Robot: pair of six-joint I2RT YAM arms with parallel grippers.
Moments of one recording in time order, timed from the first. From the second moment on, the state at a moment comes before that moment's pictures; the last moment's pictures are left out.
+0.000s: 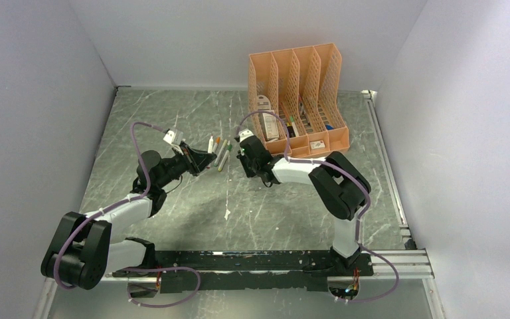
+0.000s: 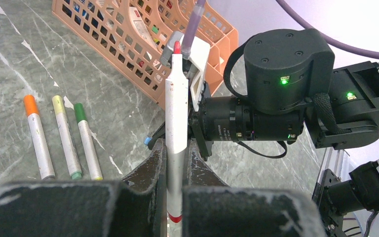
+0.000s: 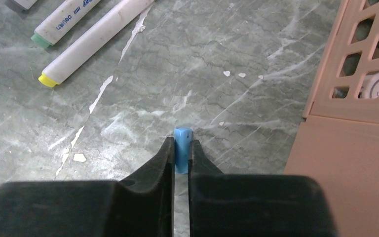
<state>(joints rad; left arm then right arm) -0.29 1.21 0.36 0.84 0.55 -0.49 0.76 1.91 1.07 0.07 0.16 0.14</state>
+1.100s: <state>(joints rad) -0.65 1.64 0.38 1.51 0.65 -0.93 0.64 1.20 0.55 0.92 -0.21 0.62</state>
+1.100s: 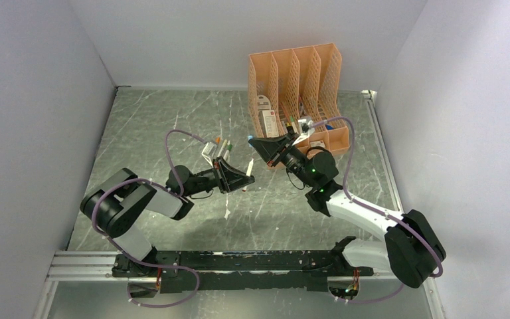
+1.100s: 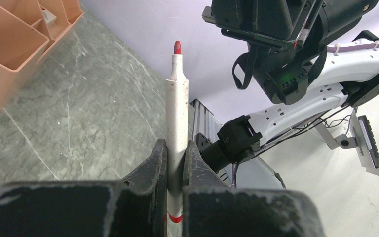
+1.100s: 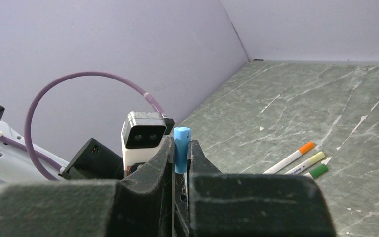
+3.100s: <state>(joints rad) -0.65 1.55 0.53 1.48 0.60 -0.75 0.64 1.14 0.49 0.96 -0.24 0.63</state>
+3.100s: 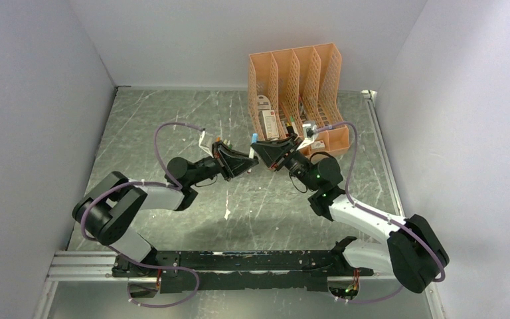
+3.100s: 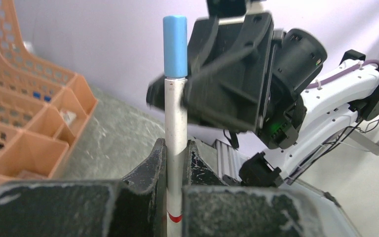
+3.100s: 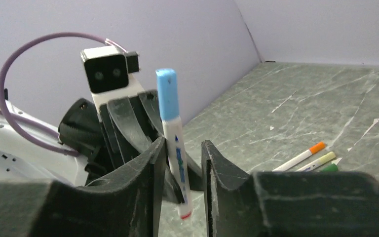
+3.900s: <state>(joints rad) -0.51 1.55 0.58 1.53 0.99 -0.87 0.60 1.06 0.74 0.56 -0.37 0.48</state>
